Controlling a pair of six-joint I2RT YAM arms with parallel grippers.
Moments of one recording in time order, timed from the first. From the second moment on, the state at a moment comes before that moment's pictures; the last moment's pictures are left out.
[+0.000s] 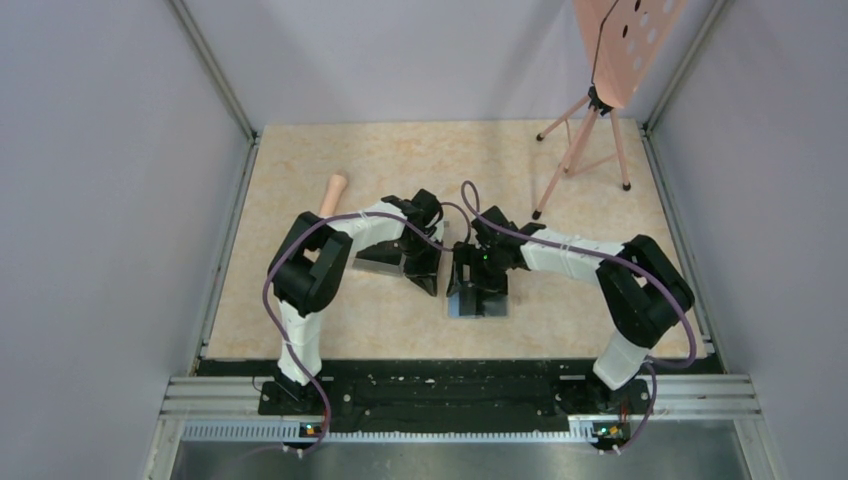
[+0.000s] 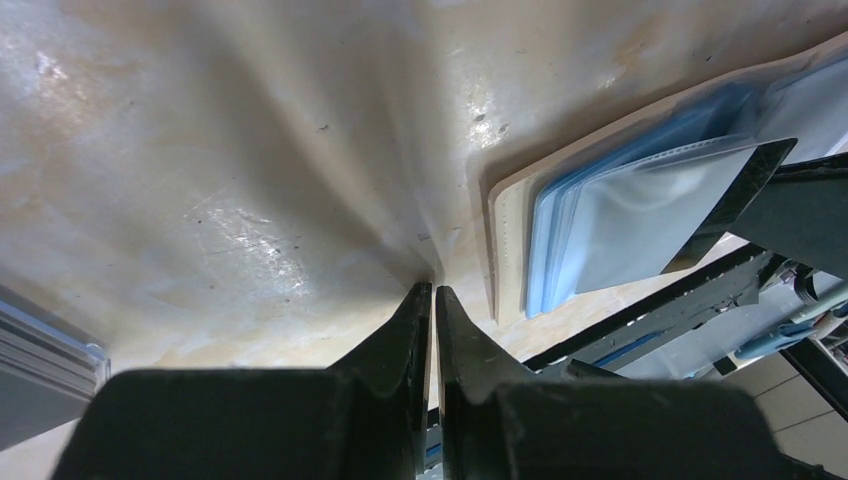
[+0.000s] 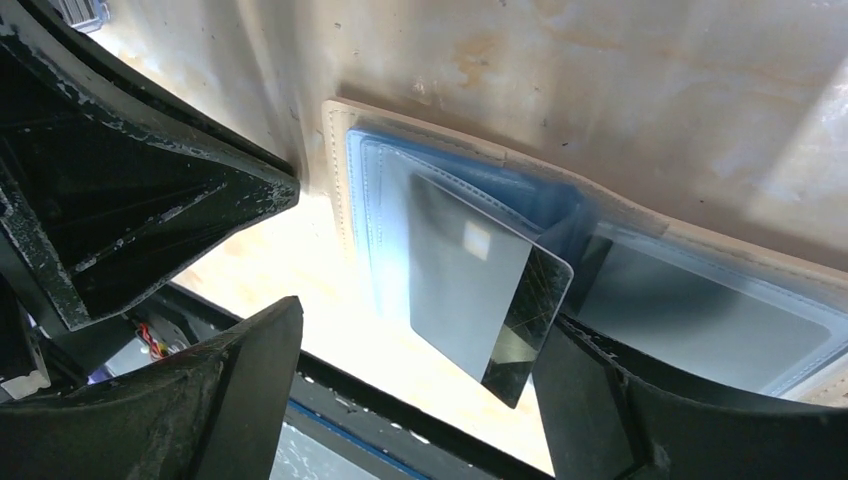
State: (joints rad) left arm -0.62 2.00 1.35 -0.78 0.40 -0.39; right arm 0.68 1.69 0.98 -0.45 -0.29 0.73
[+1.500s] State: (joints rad) left arm -0.60 2.03 1.35 -0.76 0.48 -0.41; right arm 0.68 1.70 0.94 -0.35 -0.37 0.72
